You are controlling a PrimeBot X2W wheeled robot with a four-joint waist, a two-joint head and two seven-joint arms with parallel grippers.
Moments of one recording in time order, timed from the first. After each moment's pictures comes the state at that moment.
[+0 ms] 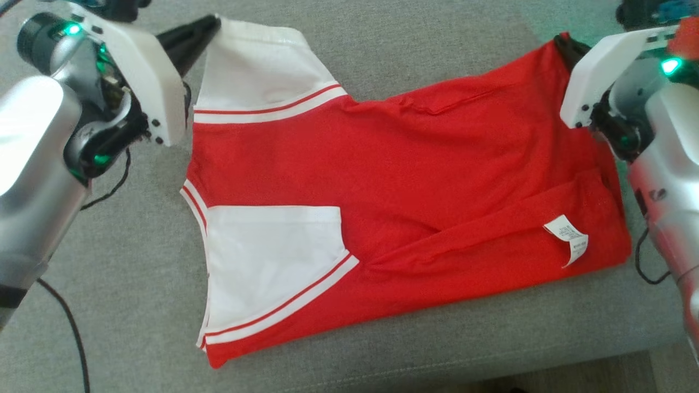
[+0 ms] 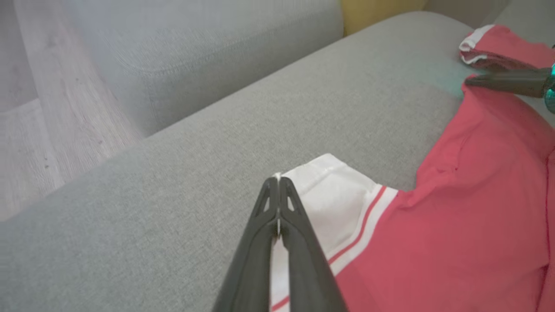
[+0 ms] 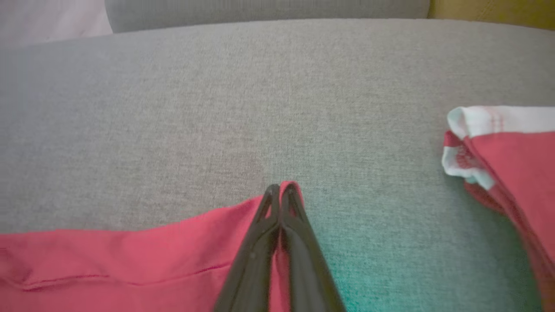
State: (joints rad) left arm -1.01 0.56 -0.87 0.37 -0.85 -0.13 0.29; right arm -0.98 -0.30 0.45 0.93 0.52 0.13 0.30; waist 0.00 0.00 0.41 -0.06
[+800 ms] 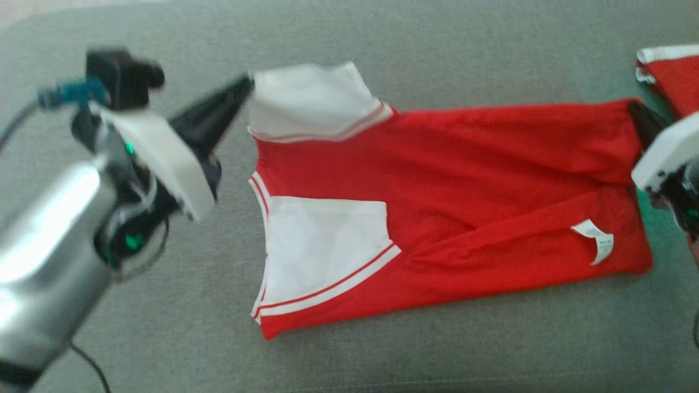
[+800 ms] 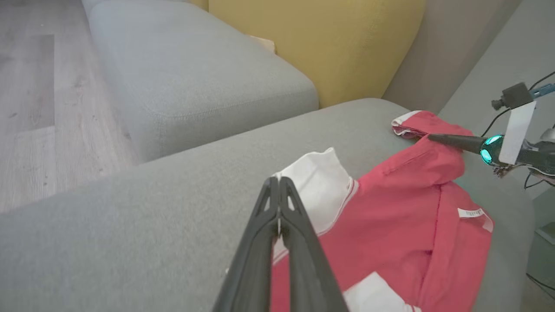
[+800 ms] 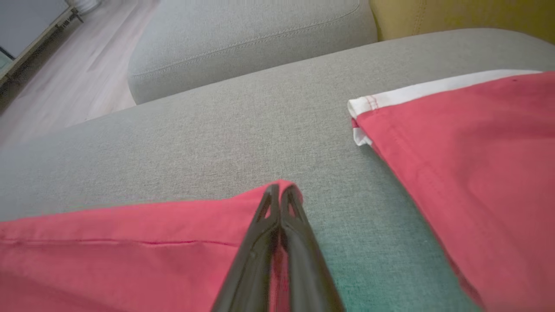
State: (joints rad) left arm -0.77 0.60 -0.85 0.16 -0.96 -0.09 0.06; right arm -0.71 -0.50 0.42 0.81 0.83 0.13 0.18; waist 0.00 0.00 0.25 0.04
